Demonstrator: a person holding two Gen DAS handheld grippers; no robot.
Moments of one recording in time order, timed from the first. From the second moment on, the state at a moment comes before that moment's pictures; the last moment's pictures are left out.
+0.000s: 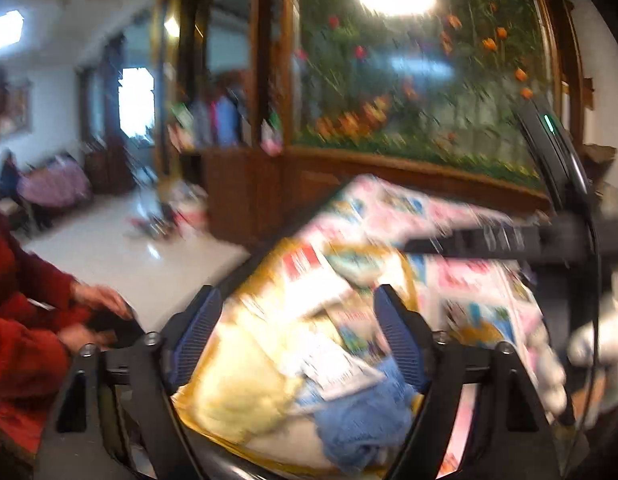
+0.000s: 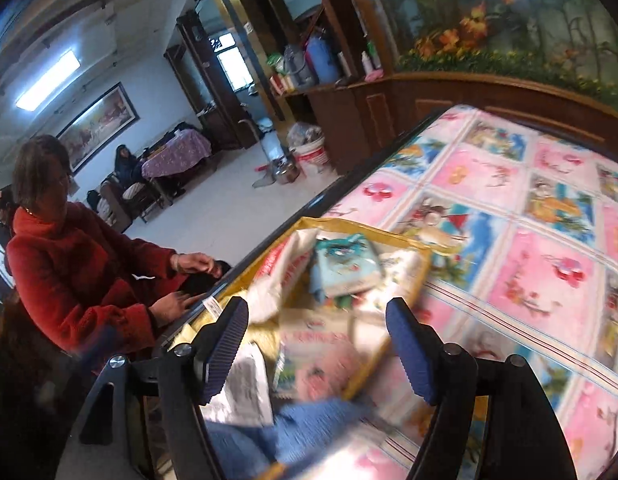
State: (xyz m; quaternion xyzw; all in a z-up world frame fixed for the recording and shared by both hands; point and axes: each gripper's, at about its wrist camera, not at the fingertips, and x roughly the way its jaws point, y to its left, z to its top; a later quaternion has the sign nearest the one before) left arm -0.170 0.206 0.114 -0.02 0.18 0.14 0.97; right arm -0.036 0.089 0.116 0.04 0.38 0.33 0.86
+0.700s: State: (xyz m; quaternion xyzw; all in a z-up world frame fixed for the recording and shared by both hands) left arm -0.160 0.193 0.101 -0.08 0.25 0.18 0.95; right arm -0.142 0.046 0.097 -0.01 0.33 0.29 0.90
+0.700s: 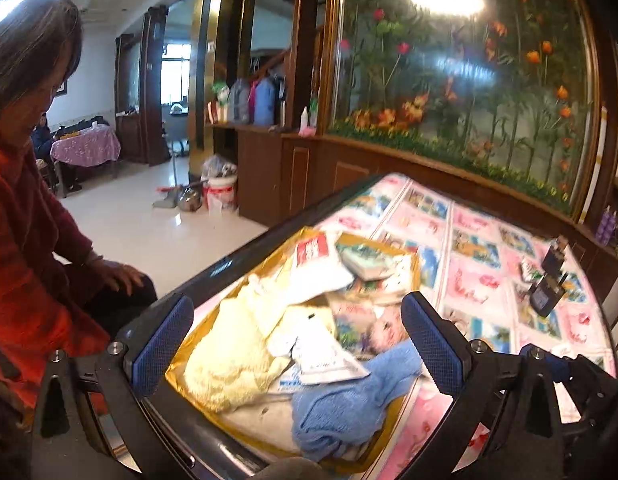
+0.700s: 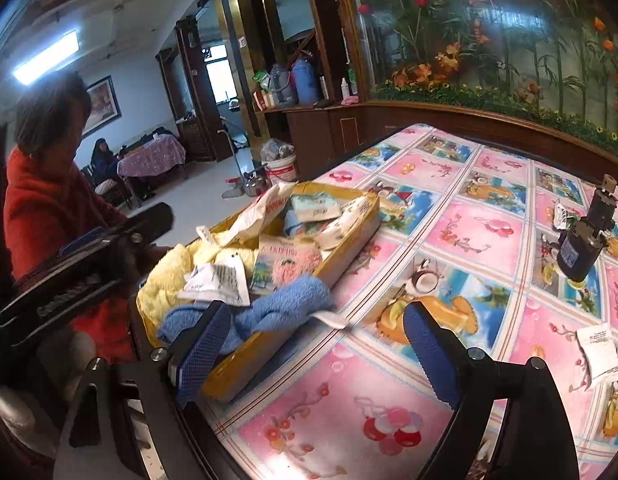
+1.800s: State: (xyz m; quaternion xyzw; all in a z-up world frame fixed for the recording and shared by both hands) left arm -0.152 0.223 0.072 -0.10 0.31 0.20 0.92; right arm -0.150 0.089 0.073 -0.09 0.36 0.30 0.88
